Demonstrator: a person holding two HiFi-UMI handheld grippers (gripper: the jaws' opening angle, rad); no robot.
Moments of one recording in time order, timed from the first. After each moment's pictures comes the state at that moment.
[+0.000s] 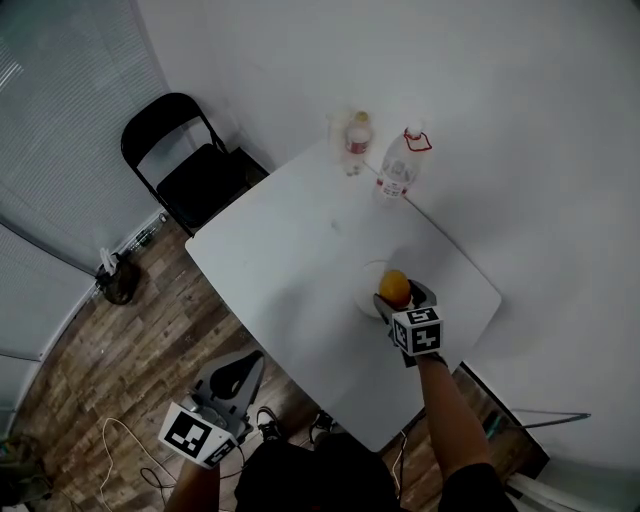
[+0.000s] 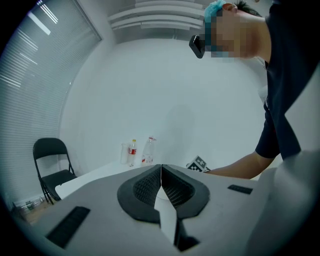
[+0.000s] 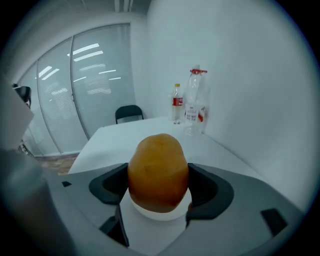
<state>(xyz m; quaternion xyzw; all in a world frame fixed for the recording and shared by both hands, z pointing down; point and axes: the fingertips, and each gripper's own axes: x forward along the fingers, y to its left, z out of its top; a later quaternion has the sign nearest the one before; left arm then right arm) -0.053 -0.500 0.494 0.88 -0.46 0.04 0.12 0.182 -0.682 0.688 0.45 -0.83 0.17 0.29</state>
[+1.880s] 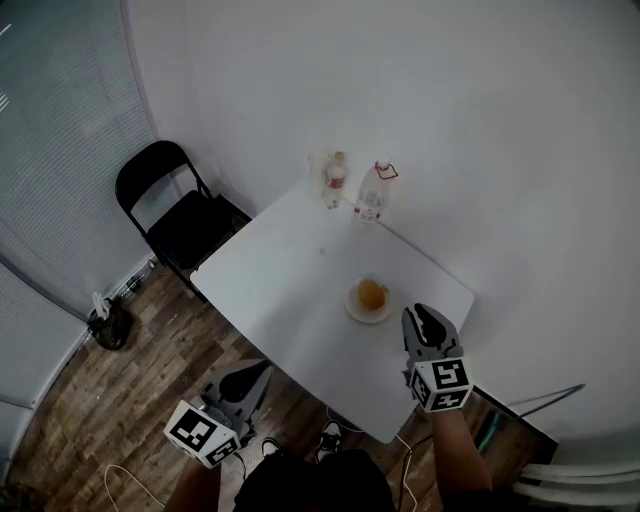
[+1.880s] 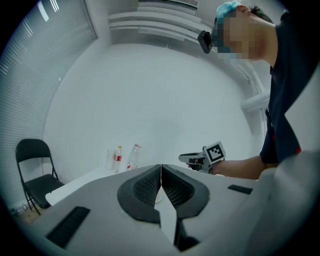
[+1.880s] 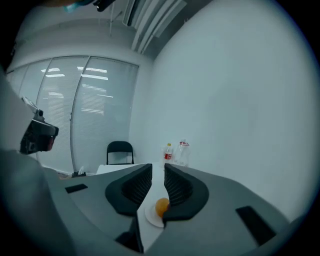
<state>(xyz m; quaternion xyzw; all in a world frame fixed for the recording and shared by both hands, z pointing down) -0.085 -0.438 0.442 0.92 -0.38 0.00 0.12 0.167 -0.544 0.457 0.56 -0.82 0.01 0.14</state>
